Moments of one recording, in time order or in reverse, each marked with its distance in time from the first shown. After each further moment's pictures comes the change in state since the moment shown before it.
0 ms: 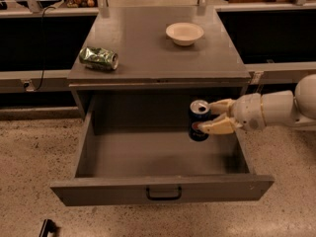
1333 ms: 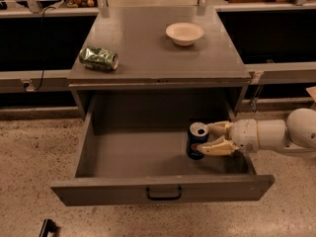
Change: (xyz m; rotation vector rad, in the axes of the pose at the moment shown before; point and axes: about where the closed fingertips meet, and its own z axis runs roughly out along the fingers) arm 0.075 0.012 0.029 -0.043 -0.103 -0.001
